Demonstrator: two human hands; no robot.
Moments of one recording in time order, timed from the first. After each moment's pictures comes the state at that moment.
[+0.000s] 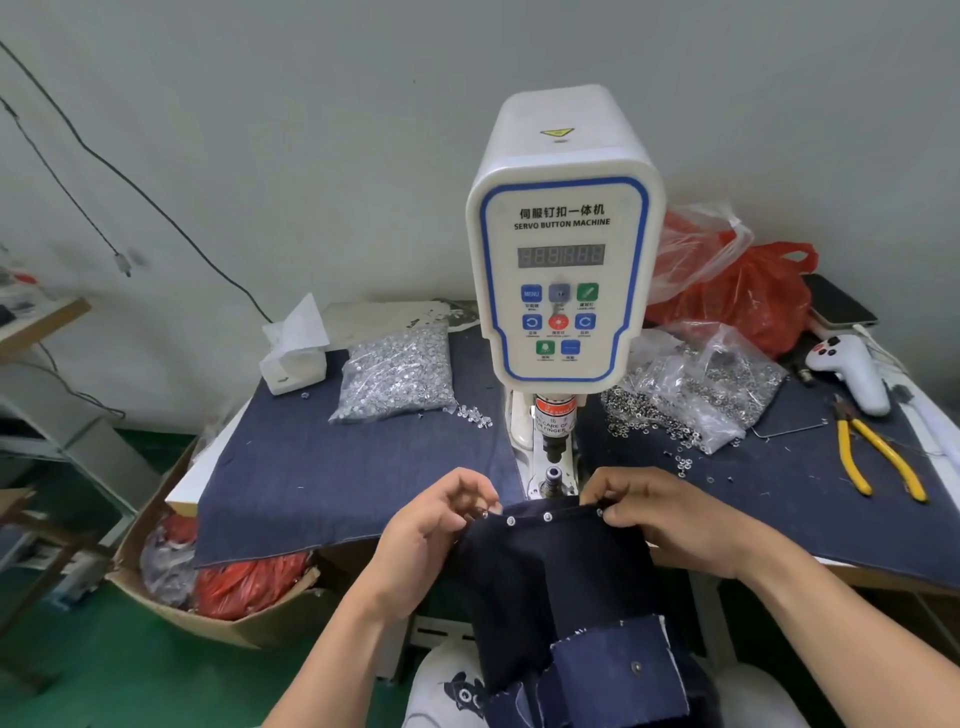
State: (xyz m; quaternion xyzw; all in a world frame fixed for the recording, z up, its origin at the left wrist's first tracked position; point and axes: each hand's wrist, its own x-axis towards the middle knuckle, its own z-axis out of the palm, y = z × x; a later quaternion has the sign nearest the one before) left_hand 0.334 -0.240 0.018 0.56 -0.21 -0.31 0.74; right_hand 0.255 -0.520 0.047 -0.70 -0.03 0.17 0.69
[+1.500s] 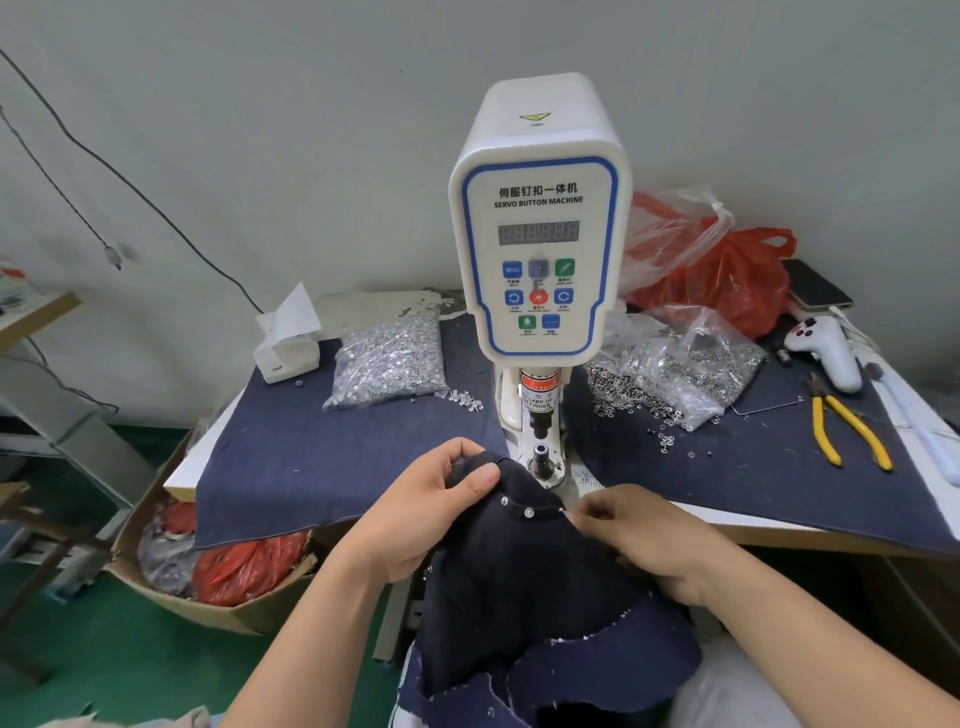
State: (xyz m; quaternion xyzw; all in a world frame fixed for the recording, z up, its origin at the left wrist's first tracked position) left_hand 0.317 -0.251 0.059 0.67 -0.16 -0.31 0.65; right_hand 0.221 -0.482 0.042 -0.75 0.14 0.16 0.63
